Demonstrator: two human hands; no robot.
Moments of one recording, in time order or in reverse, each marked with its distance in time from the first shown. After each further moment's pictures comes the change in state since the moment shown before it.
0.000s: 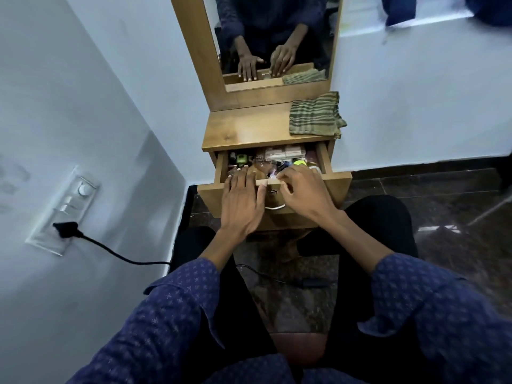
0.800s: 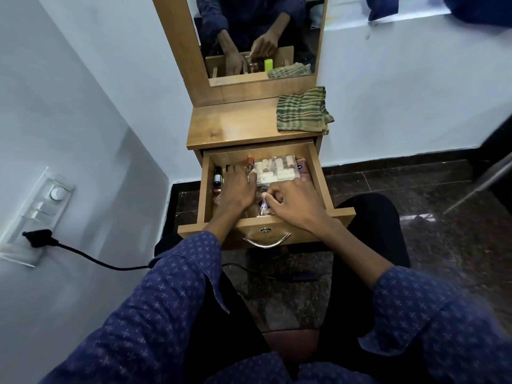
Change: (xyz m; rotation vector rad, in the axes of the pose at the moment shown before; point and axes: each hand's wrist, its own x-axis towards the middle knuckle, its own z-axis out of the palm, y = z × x) left_hand 0.058 0.001 0.029 -0.349 -0.191 -0.223; right_hand -0.019 -0.009 -0.003 0.070 -0.078 0.060
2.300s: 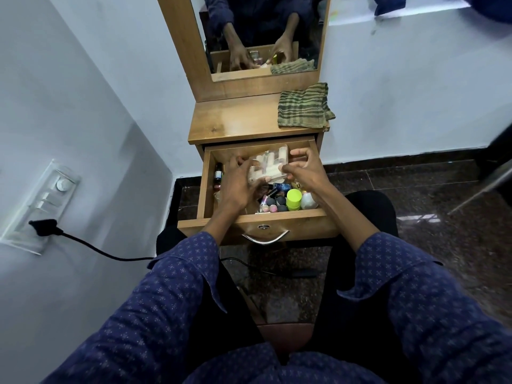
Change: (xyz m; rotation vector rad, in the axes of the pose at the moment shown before) left_hand -0.017 0.002 -0.008 -0.024 0.056 0.177; right_hand 0.057 0.065 0.014 0.928 0.036 0.558
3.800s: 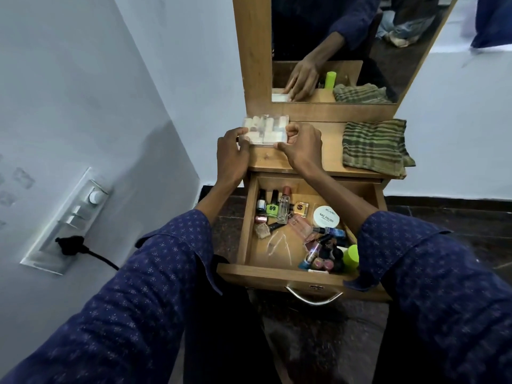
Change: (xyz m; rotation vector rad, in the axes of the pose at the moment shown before) left_hand 0.146 -0.108 -0.084 -0.316 0.388 -0.140; right_hand 0.128 -0.097 0.157 -0.553 0.172 -0.454
